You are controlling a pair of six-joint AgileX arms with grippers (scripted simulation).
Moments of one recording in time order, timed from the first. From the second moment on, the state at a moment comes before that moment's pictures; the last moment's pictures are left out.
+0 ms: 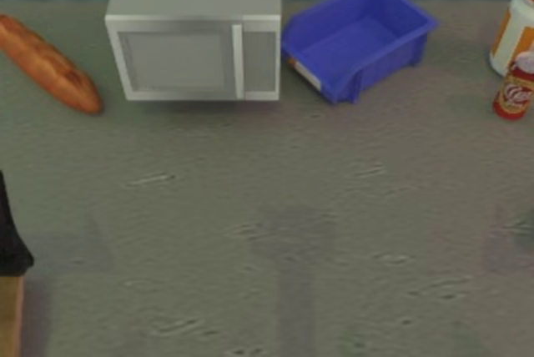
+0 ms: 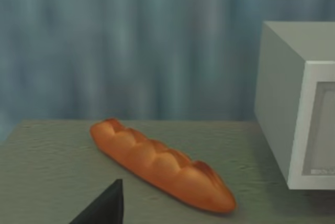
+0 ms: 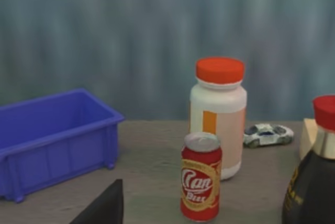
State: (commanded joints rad) left arm 0.00 0.00 0.00 0.00 0.00 0.00; right arm 0.00 0.00 0.00 0.00 0.00 0.00
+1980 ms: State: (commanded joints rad) left arm -0.62 1.93 1.47 -0.49 -0.38 -0.52; right arm 0.00 0.00 0.00 0.00 0.00 0.00
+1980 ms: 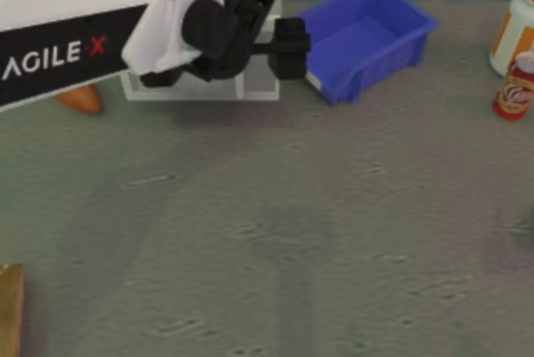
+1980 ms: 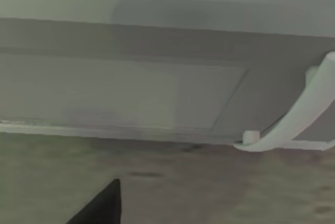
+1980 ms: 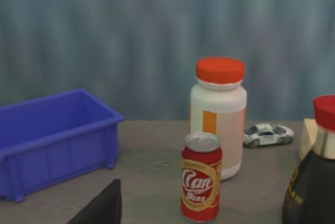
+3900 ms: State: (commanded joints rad) left arm -0.55 2.16 1.56 -0.33 -0.34 -0.46; right arm 0.00 0.00 0.00 0.00 0.00 0.00
